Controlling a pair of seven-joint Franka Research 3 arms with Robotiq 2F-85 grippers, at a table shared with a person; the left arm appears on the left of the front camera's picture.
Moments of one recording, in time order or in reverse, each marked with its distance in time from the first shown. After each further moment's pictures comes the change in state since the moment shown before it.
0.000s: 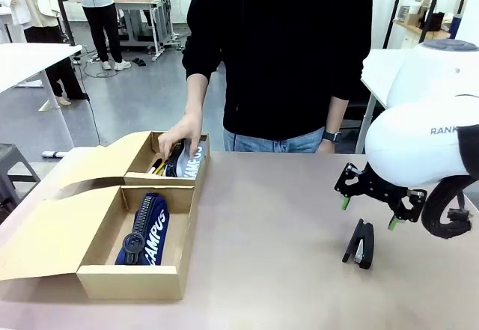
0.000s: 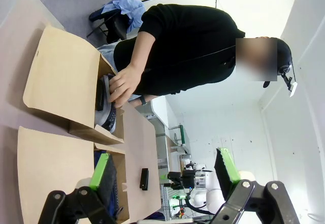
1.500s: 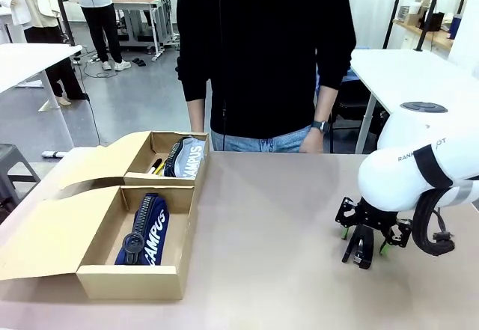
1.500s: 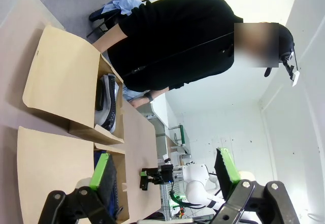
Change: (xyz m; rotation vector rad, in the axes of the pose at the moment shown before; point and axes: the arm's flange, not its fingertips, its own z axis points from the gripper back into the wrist) left arm 0.000 0.000 0.000 0.000 0.000 0.000; right arm 0.043 -0.006 -0.107 -0.009 0.099 0.064
